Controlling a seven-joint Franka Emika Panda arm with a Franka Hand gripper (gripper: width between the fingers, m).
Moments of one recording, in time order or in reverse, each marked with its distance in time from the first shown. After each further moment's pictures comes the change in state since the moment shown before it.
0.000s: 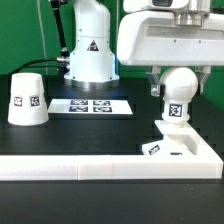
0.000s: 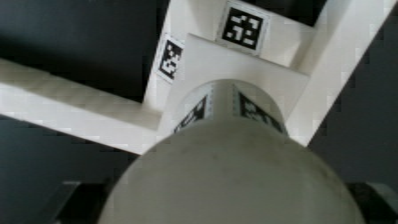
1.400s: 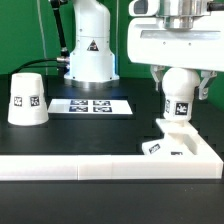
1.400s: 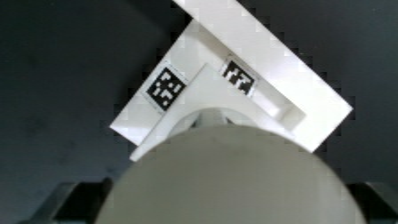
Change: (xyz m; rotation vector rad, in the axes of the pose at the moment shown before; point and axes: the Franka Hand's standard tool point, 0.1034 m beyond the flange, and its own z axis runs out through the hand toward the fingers) arm -0.006 -0.010 0.001 0.018 -0.118 1.159
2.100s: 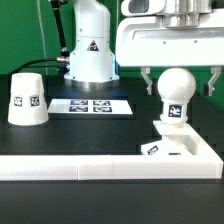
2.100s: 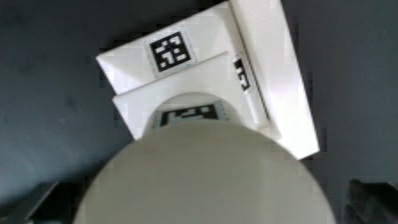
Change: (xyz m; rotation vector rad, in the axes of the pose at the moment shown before) arm 0.006 -0.001 -0.002 0.035 0.030 -0.577
